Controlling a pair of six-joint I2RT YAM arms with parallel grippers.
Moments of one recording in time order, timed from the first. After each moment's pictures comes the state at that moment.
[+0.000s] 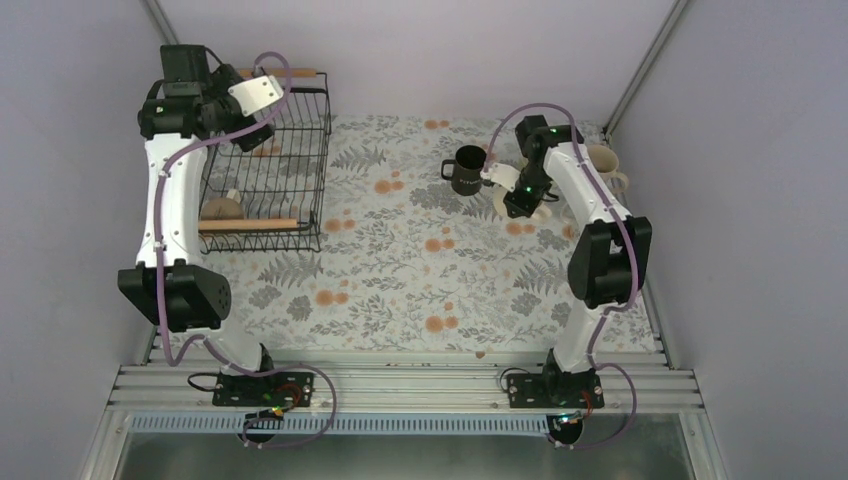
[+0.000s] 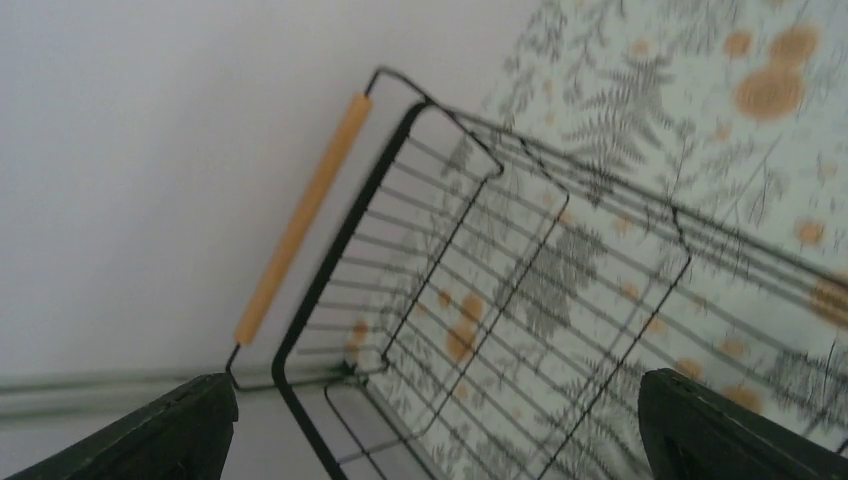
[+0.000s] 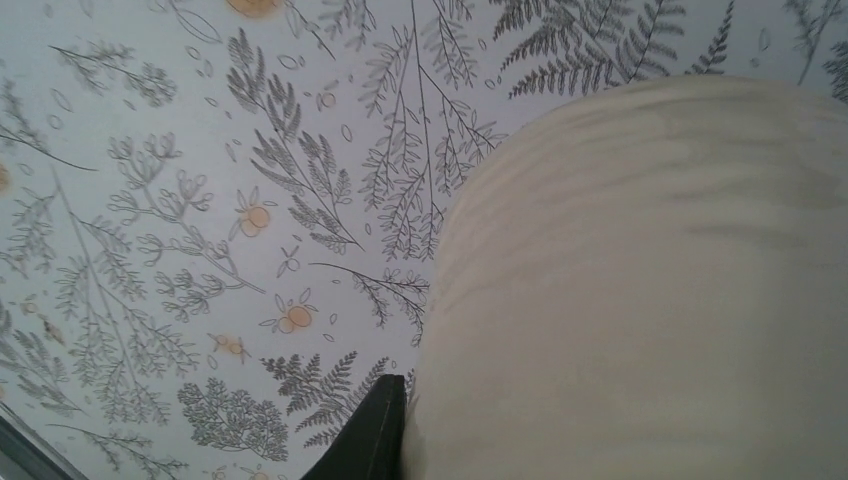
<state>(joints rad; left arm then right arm) 0.09 1.67 1.98 -0.96 0.29 1.04 0.18 1.87 1.72 -1.32 -0.10 -0.86</state>
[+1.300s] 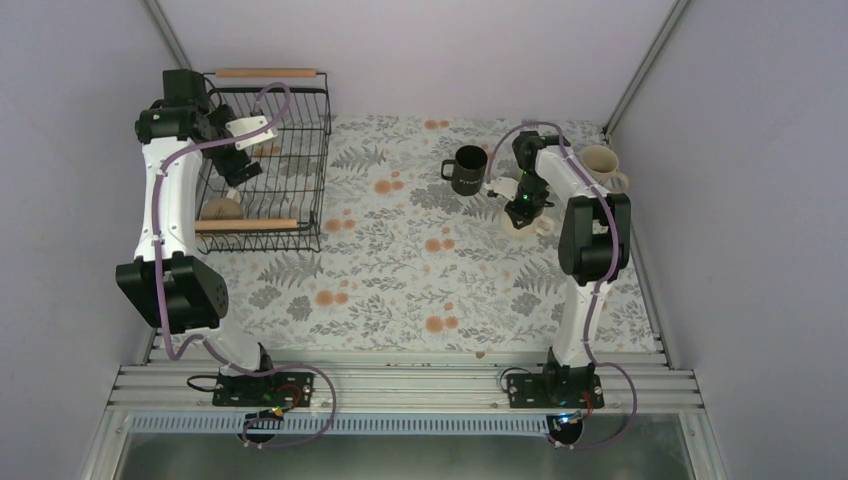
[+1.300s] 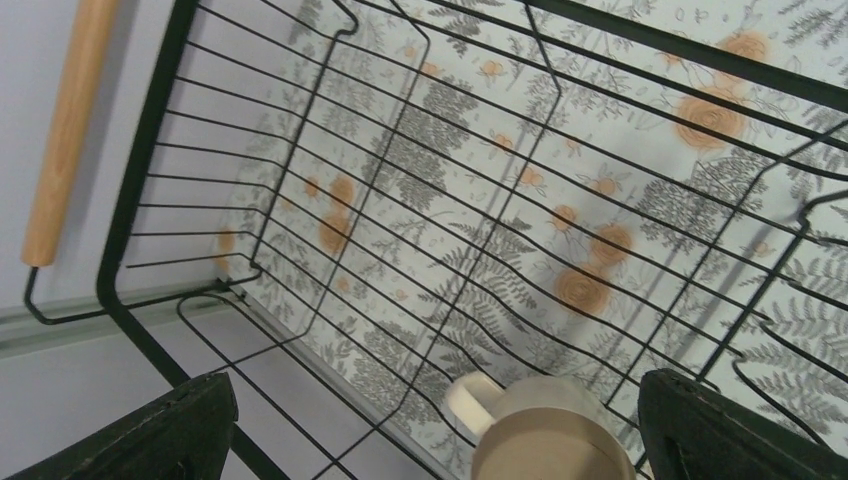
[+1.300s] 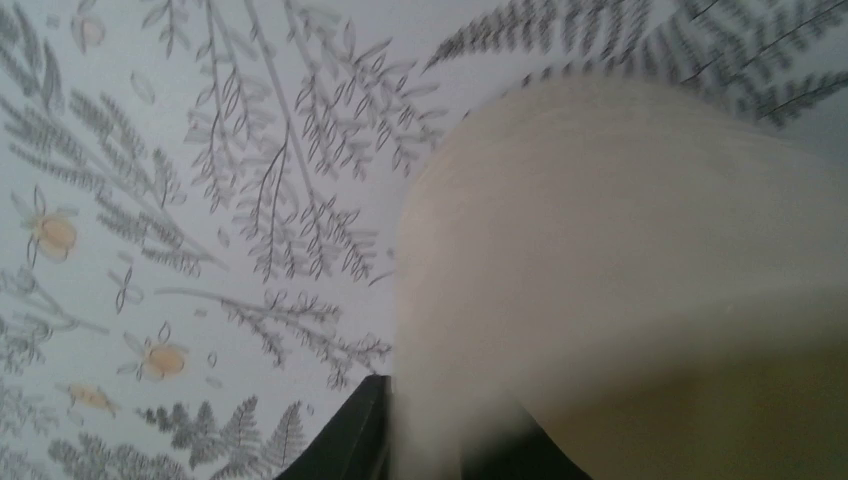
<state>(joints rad) 0.17 1.67 1.85 -1.15 0.24 1.21 0.13 2.08 1.71 -1.24 0.02 -0.82</state>
